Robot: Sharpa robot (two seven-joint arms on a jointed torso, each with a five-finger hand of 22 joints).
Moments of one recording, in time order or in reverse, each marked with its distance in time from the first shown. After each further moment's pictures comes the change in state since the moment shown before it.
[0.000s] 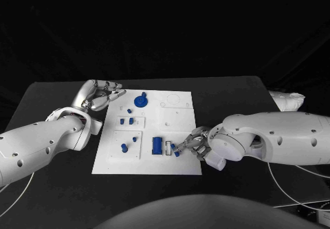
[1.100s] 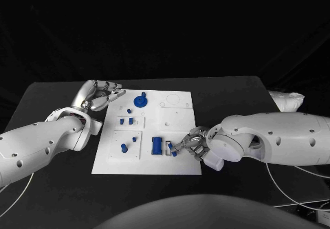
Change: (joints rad) left arm 0.000 0.000 0.000 0.000 0.000 0.003 0.000; left_hand 0.000 0.000 0.000 0.000 0.000 0.000 0.000 0.000 0.000 0.000 0.000 0.000 0.000 0.000 0.000 0.000 0.000 0.000 0.000 0.000 0.000 0.000; right arm -0.004 0.009 0.000 0.002 0.014 0.002 0.044; right_hand 0.000 0.000 0.000 0.000 0.000 -0.002 0.002 -0.006 0.000 -0.004 0.004 0.000 0.000 -0.004 0.004 0.000 0.000 0.000 0.004 0.004 0.000 0.000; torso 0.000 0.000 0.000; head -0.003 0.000
